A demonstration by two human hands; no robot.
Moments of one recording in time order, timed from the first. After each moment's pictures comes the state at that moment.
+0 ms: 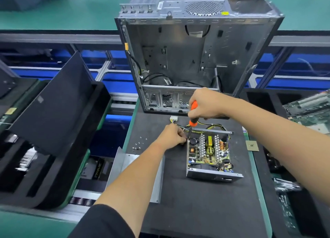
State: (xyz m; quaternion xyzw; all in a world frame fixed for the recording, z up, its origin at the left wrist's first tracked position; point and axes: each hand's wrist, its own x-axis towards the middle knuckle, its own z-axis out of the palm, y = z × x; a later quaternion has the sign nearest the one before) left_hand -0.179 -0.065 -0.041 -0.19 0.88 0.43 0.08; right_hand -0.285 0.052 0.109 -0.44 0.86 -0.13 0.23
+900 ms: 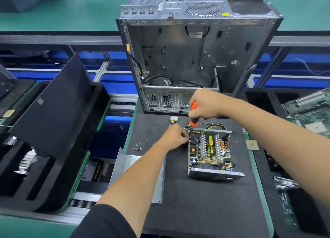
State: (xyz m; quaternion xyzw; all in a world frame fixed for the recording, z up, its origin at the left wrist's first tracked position) left_hand -0.179 -0.062 -0.041 -0.16 0.90 0.41 0.07; right_hand -0.276 0.050 0.116 -0.43 0.86 -0.12 0.23
